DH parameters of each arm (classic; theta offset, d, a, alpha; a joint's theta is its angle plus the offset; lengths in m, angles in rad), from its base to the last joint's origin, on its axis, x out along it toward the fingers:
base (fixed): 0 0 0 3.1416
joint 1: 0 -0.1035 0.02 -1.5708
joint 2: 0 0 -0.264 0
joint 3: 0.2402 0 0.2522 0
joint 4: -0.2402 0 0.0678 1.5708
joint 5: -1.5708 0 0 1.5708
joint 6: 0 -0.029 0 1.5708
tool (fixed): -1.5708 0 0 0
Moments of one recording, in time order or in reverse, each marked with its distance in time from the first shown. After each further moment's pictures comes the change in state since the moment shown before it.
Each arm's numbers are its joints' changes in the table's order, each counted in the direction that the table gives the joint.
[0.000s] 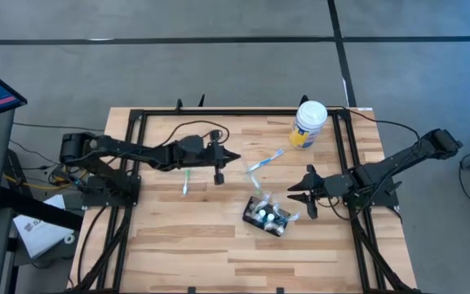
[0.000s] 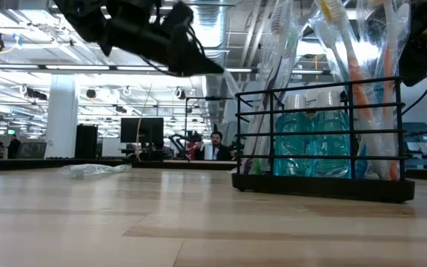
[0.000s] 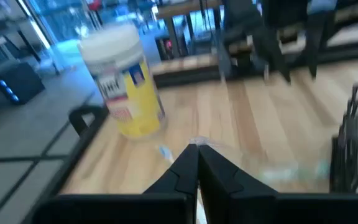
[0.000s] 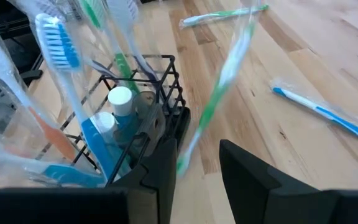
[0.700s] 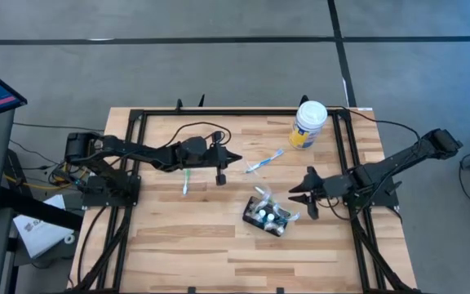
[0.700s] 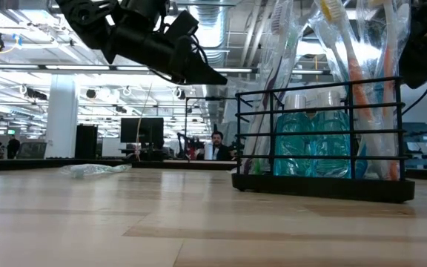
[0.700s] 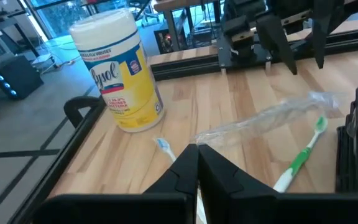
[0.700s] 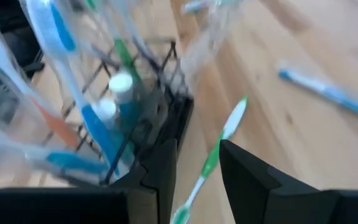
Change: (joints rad) left arm -0.002 -0.058 0.000 0.031 0.000 0.000; right arm -0.002 0.000 0.000 -0.034 -0.024 -0.043
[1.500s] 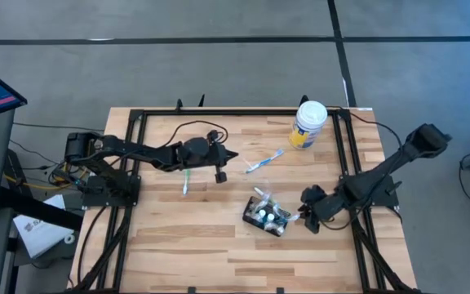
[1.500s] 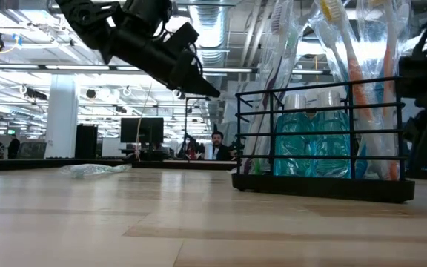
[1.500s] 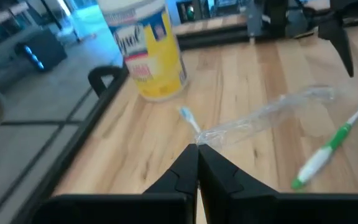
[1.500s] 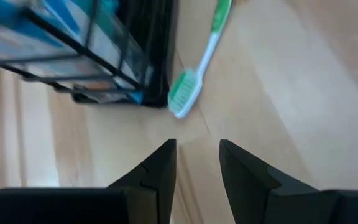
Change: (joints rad) left arm -0.003 0.000 0.000 -0.085 -0.123 0.011; right arm -0.188 -0.276 0.000 -0.109 -0.058 -0.461
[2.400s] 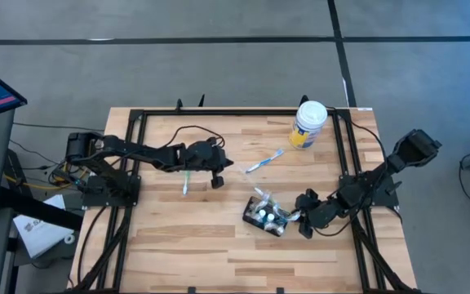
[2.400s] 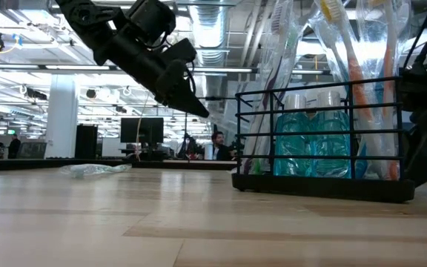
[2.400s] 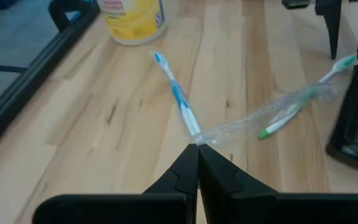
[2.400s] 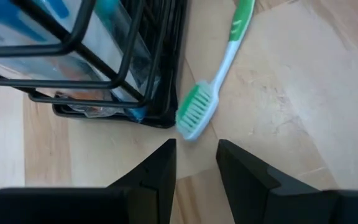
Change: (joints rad) left arm 0.005 -0.006 -0.001 -0.191 0.064 0.154; right arm -0.028 -0.261 0.003 0.233 0.098 0.030
